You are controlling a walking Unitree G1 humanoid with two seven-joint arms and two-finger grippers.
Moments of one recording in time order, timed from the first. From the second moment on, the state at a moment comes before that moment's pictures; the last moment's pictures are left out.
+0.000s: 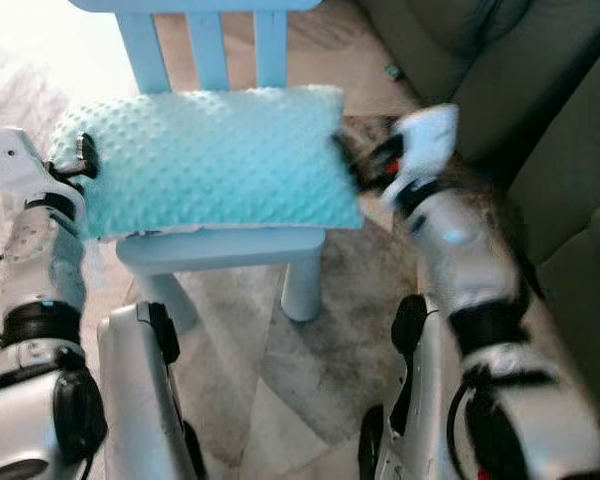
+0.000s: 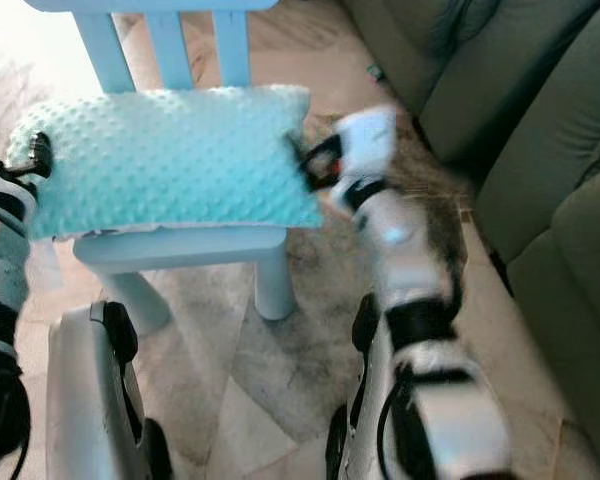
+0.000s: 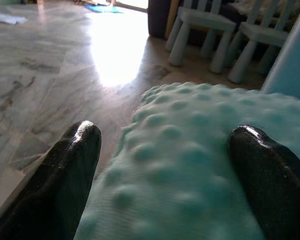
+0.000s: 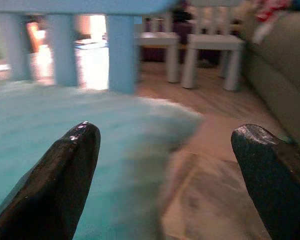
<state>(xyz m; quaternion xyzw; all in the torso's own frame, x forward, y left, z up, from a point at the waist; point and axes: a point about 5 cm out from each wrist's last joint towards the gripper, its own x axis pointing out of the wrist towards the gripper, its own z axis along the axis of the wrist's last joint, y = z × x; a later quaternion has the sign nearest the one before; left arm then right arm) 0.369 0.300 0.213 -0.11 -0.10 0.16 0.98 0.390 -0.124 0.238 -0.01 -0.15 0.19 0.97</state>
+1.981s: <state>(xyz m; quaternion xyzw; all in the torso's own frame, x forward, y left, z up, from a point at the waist) 0.337 0.360 0.232 -0.33 0.09 -0.05 0.94 0.387 -0.144 0.218 0.05 -0.10 0.33 0.94</state>
